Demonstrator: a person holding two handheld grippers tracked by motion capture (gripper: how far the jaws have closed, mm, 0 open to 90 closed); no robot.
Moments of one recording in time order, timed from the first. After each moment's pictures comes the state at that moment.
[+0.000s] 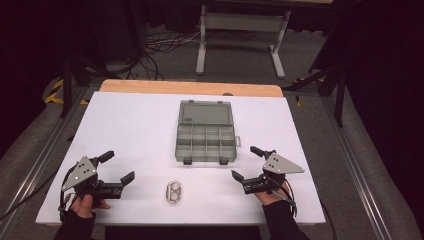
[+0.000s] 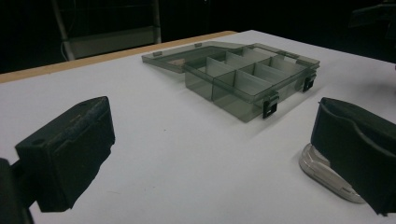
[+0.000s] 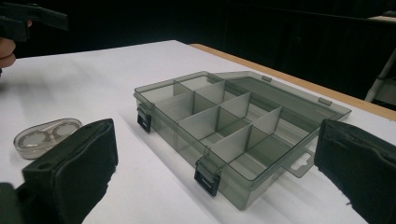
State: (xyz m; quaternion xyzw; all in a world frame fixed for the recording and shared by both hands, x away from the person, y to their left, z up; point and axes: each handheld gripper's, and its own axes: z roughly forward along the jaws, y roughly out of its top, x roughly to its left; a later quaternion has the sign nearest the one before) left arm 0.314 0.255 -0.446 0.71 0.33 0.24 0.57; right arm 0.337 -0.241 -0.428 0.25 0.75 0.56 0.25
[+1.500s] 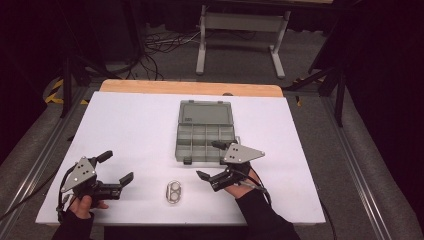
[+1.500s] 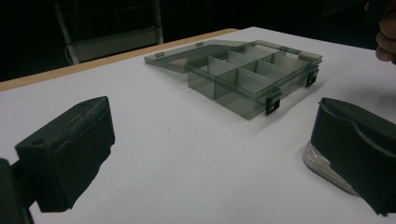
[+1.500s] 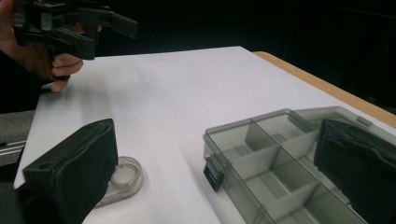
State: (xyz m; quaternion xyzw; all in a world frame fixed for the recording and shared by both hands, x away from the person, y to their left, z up) left arm 0.312 0.257 -0.443 0.73 0.31 0.24 0.56; right arm 0.359 -0.149 -0.406 0.15 0.79 0.56 0.18
